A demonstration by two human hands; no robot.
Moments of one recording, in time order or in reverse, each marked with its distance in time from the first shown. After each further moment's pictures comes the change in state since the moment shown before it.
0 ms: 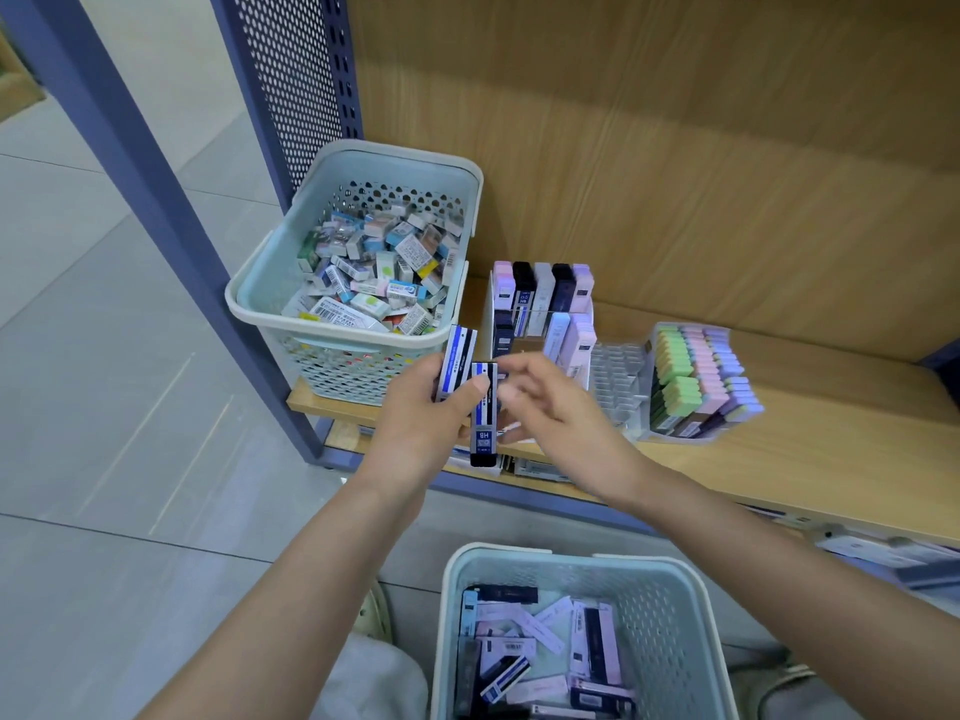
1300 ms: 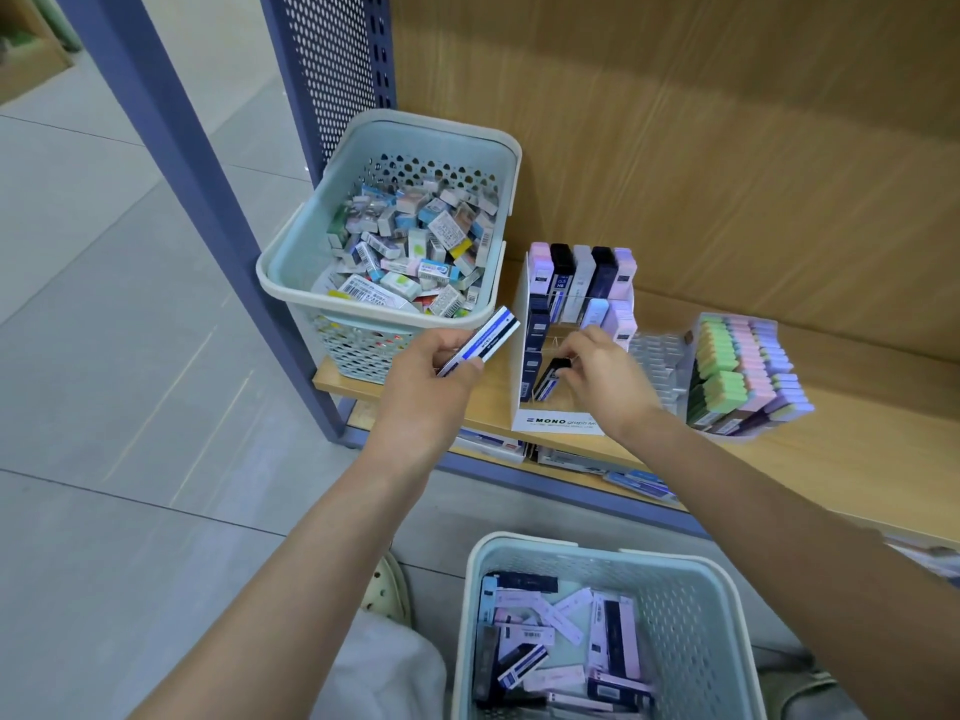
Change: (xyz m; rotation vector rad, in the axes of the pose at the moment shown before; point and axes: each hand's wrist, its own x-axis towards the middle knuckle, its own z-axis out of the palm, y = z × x) left_hand 0.012 -0.006 -0.020 0.030 0.128 -0.037; right_hand 0.065 0.079 -0.027 -0.890 0.131 0.027
